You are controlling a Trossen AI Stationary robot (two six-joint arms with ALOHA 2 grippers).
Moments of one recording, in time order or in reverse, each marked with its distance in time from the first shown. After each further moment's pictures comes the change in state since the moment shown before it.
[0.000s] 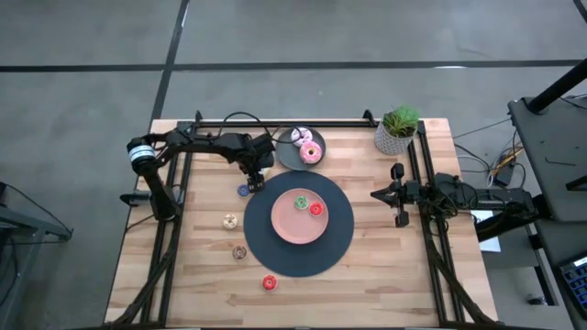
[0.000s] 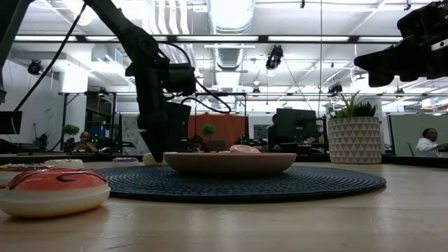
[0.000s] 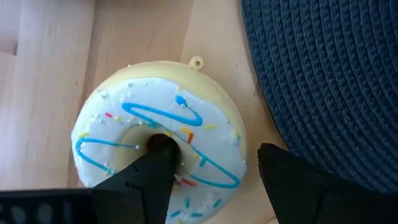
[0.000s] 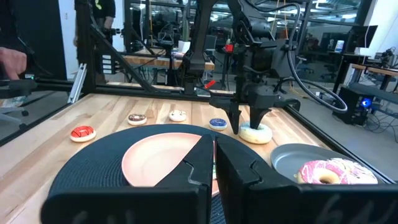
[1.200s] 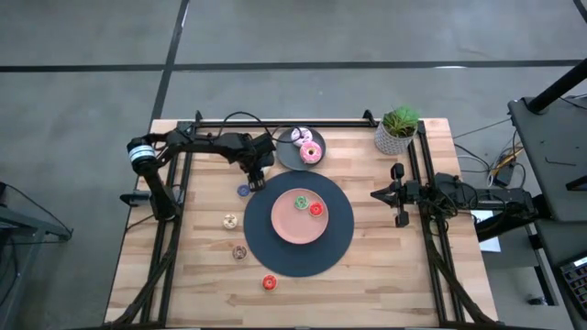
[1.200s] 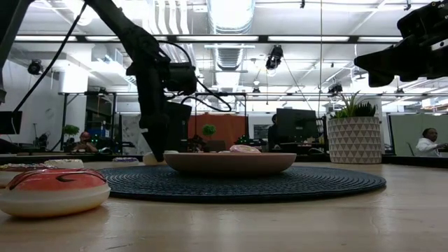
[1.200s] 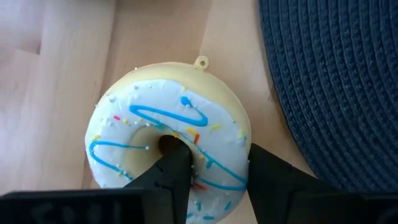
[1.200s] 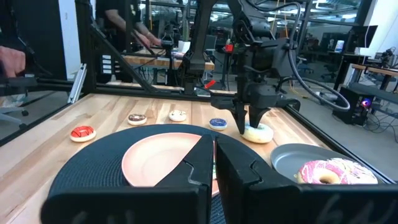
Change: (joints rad) left arm 0.000 0.000 0.008 0.003 -0.040 -0.019; right arm 0.000 0.000 0.000 0.000 0.000 0.000
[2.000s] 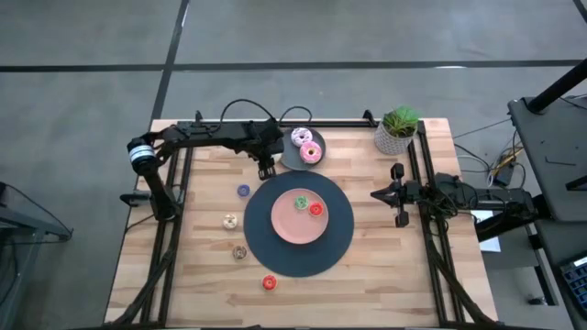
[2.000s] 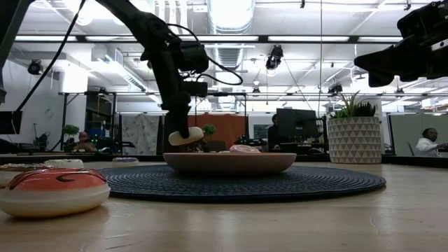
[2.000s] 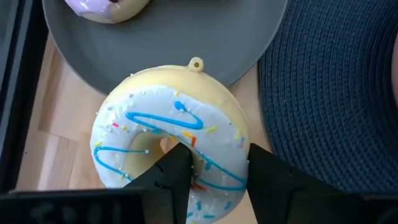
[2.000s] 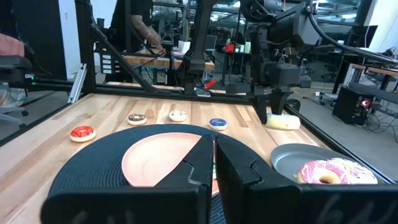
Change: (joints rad) left arm 0.001 0.000 0.191 -0.030 -0.017 0.064; right arm 0.000 0.000 0.000 0.000 0.000 0.000
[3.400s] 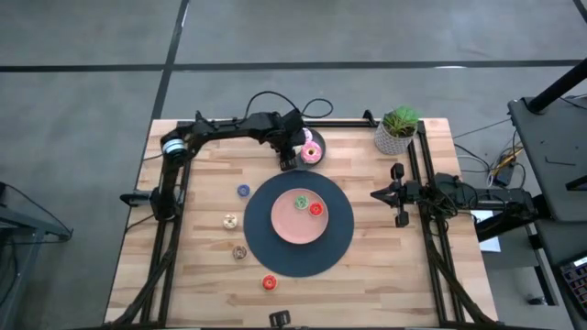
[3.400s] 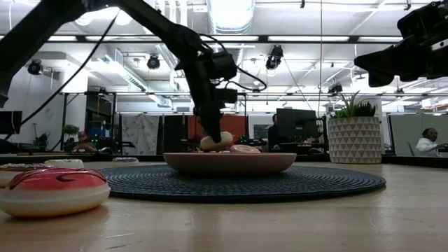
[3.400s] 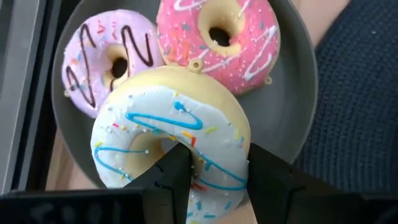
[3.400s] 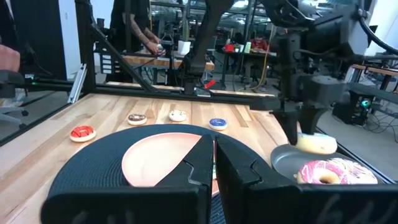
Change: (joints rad) left arm 0.004 0.295 0.377 -0.074 0.019 0.031; right arm 0.000 0.000 0.000 0.000 0.000 0.000
